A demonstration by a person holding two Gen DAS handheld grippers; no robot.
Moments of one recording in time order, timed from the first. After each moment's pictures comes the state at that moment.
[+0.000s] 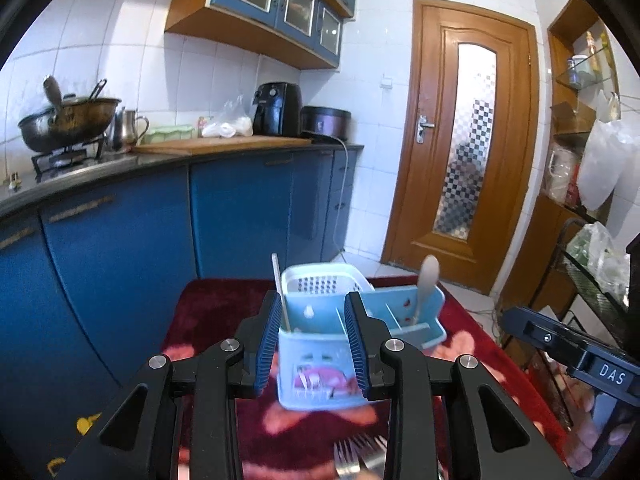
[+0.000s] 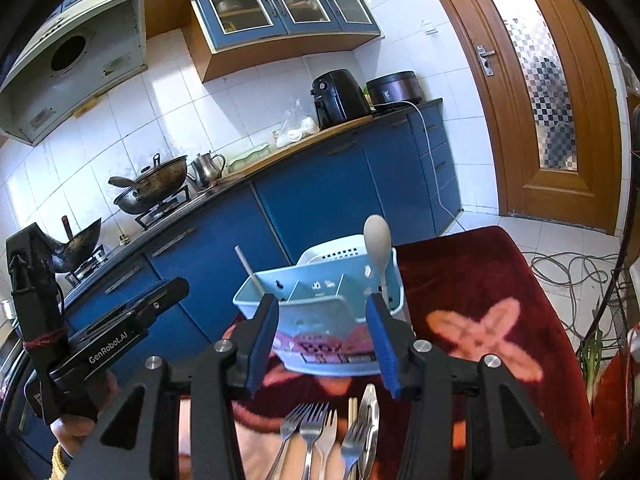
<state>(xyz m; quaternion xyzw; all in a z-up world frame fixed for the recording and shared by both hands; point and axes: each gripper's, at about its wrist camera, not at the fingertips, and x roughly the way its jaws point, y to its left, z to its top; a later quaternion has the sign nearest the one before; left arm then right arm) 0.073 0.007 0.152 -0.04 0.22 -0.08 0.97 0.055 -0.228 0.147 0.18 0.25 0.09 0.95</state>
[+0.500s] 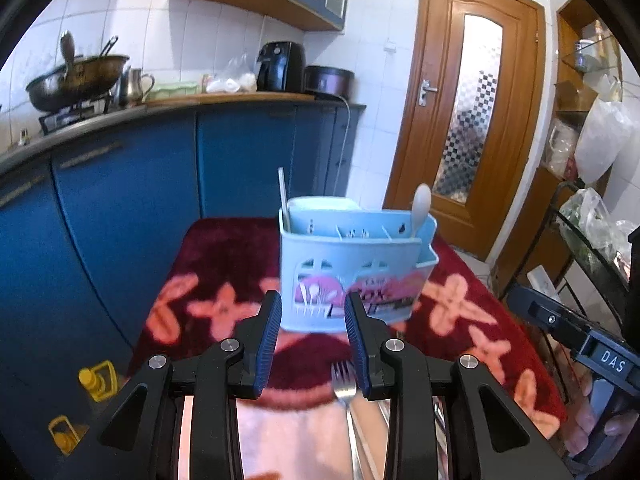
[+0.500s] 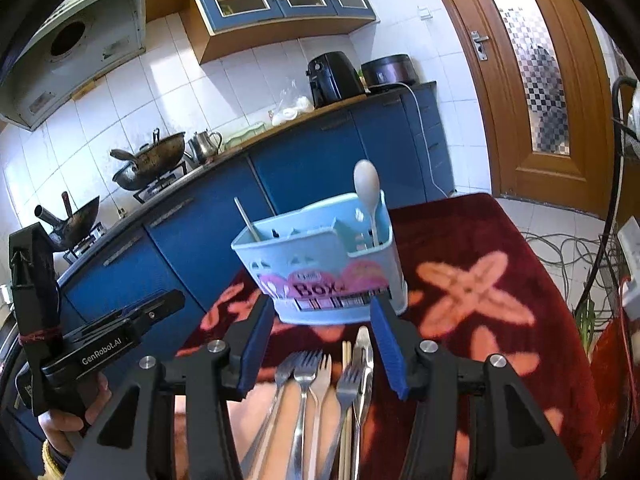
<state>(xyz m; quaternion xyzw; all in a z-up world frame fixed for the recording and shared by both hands) 0.034 0.013 0.118 -0.05 0.29 -0.08 0.95 0.015 -0.221 0.113 0.18 0.28 0.09 0.94</state>
